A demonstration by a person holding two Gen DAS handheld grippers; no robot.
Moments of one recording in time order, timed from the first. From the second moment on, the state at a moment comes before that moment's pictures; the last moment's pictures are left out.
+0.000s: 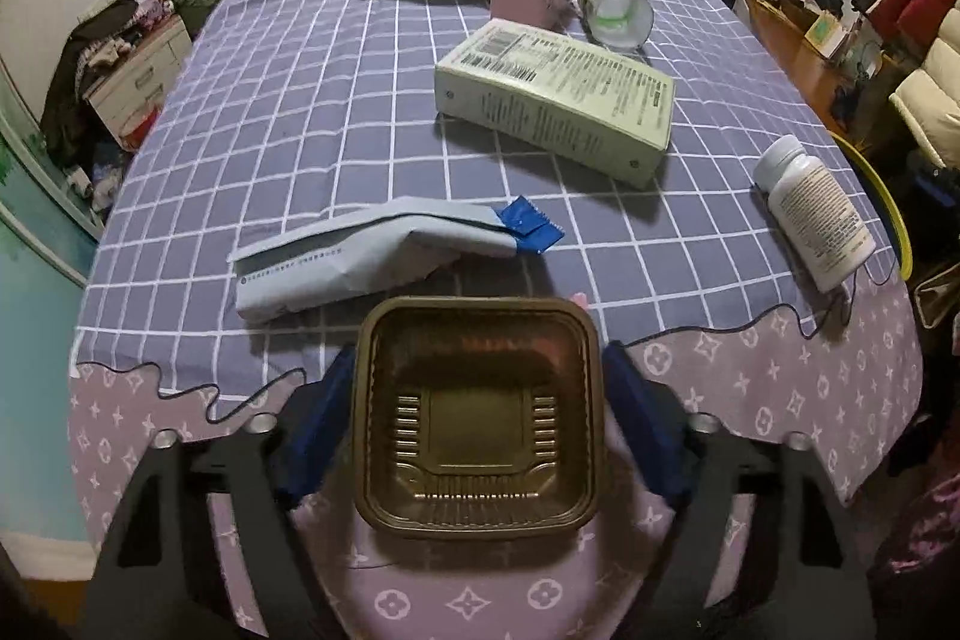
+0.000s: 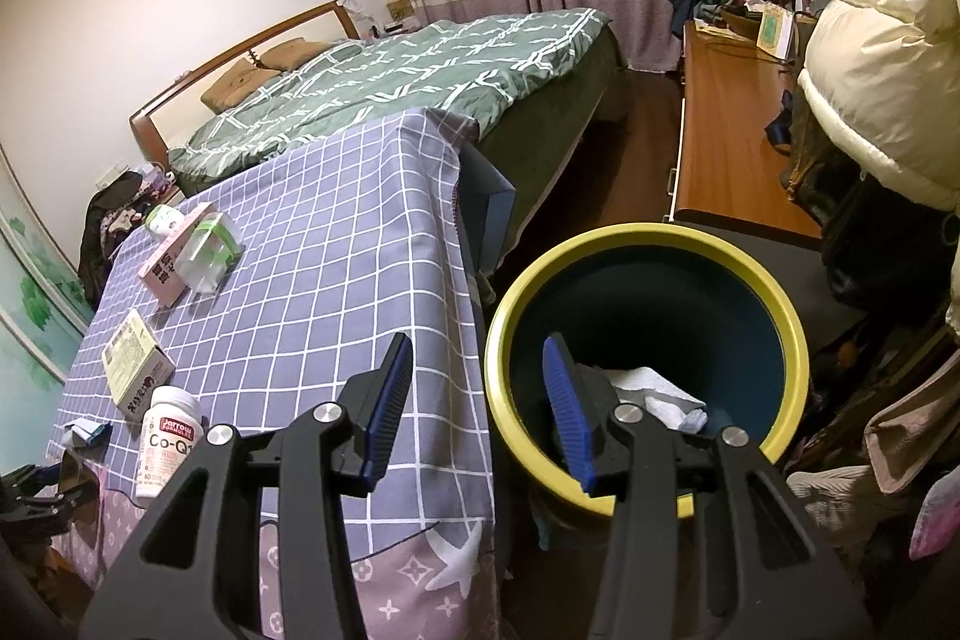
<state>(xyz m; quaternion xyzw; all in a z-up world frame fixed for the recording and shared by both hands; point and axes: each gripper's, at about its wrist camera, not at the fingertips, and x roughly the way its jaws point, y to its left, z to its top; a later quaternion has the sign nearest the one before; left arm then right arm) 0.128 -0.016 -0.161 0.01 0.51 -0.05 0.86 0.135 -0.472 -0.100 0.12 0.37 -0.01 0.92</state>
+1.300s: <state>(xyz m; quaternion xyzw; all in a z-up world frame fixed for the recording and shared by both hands) 0.240 -0.442 -0.109 0.13 0.45 -0.37 0.80 0.060 -0.562 -0.135 0.14 0.37 -0.12 0.91</state>
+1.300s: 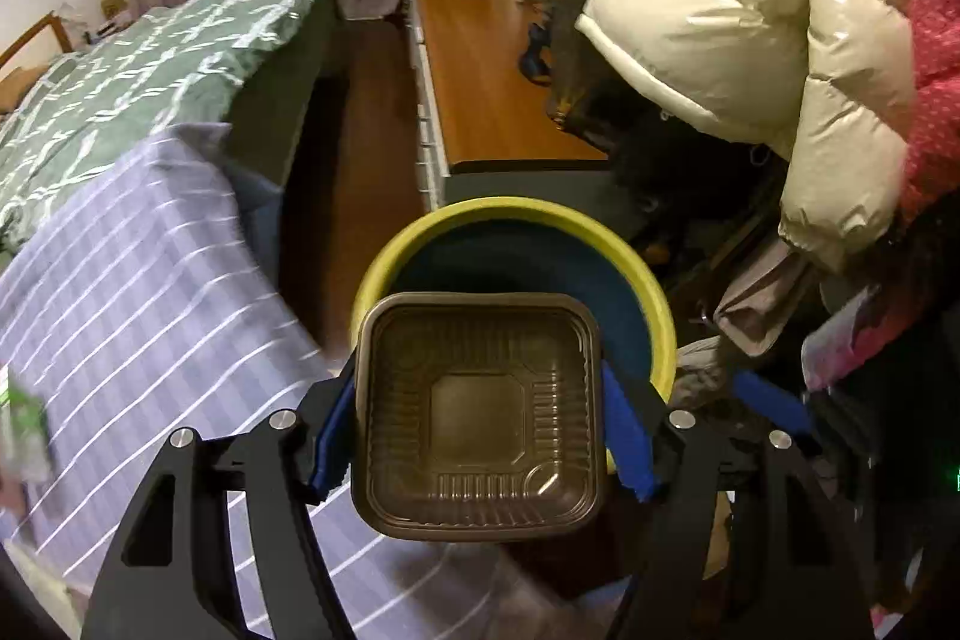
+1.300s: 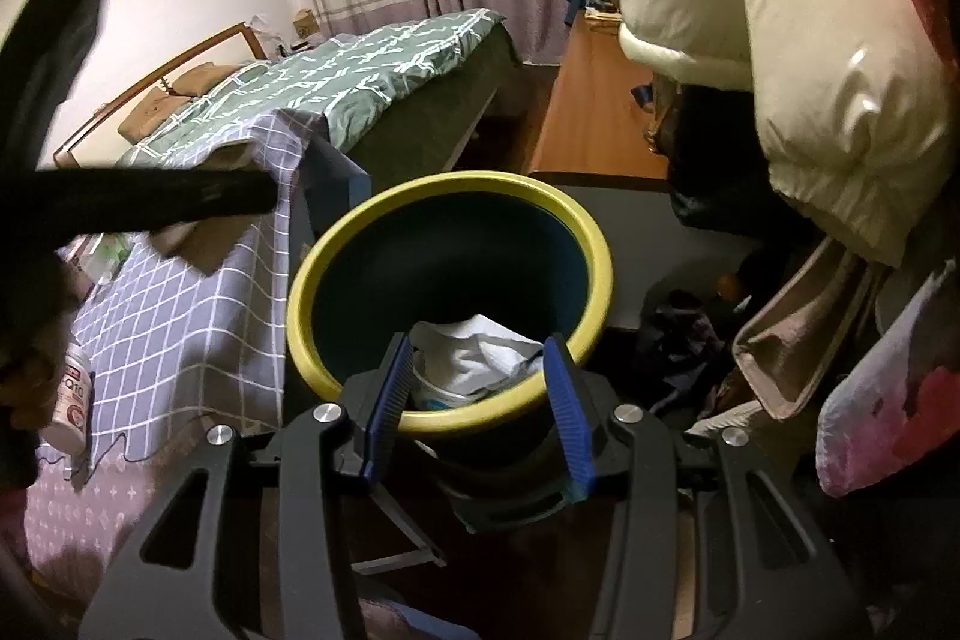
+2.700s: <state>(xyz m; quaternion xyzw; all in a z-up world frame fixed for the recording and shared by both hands) 0.124 0.007 -0.019 -0.05 0.32 -0.06 0.95 0.110 -0.379 -0.084 0.02 0.37 0.07 0.93</state>
